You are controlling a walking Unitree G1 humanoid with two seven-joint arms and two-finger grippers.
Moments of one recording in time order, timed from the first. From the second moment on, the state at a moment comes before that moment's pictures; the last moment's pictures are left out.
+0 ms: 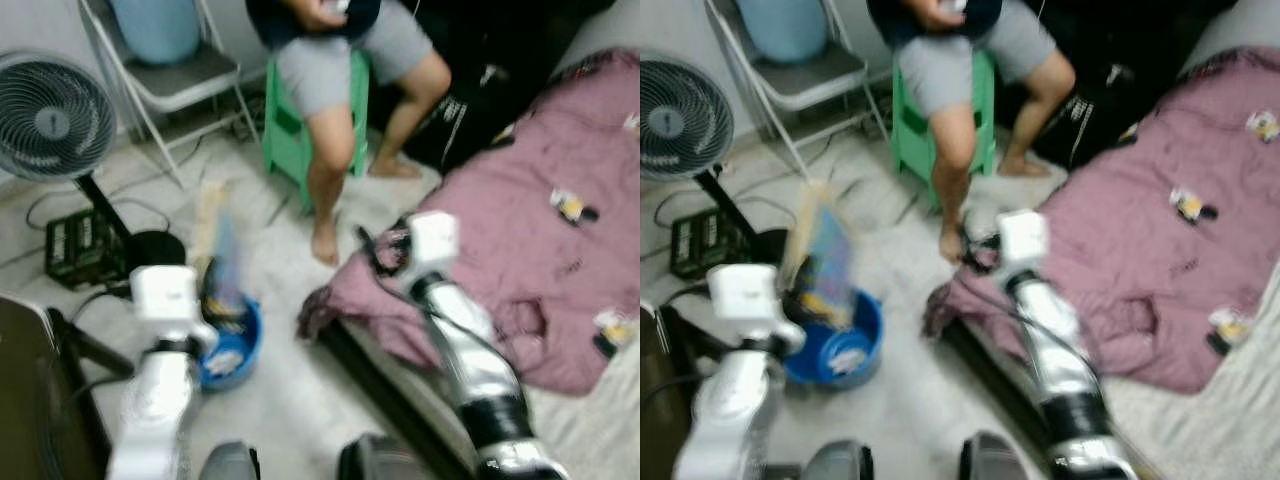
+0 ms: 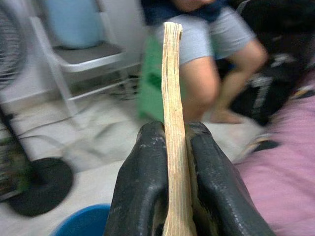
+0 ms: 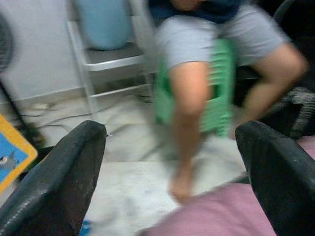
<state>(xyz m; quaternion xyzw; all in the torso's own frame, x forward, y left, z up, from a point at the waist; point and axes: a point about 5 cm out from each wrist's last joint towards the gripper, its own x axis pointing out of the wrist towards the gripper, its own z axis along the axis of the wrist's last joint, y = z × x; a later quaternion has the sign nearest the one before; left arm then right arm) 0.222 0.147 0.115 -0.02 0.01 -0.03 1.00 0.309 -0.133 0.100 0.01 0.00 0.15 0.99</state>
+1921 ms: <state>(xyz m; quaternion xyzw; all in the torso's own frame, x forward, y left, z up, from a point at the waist) 0.221 0.155 0.112 -0.01 0.01 -0.02 1.00 0.310 -0.119 0.105 0.02 -0.02 0.17 0.99</state>
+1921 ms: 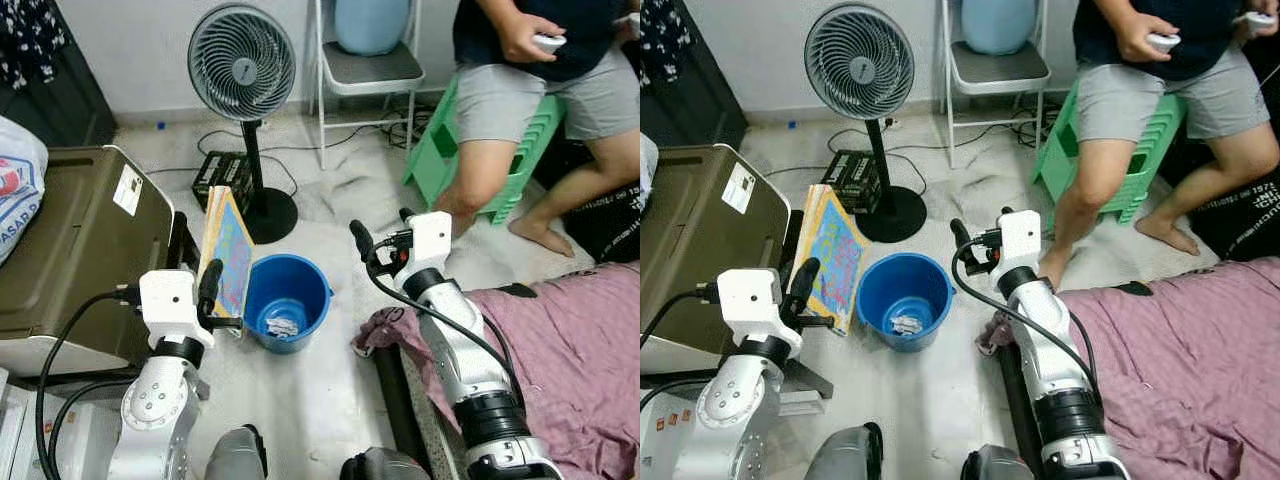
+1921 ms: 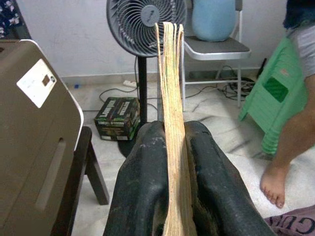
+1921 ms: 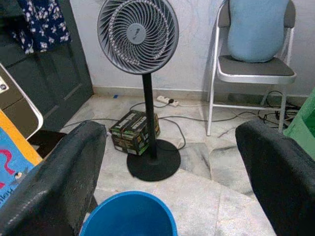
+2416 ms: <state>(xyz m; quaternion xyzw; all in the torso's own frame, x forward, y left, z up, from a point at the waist) 0.219 0.155 0.111 -0.01 0.02 -0.02 1.00 0.311 -0.119 0.105 0.02 -0.02 0.17 0.99</state>
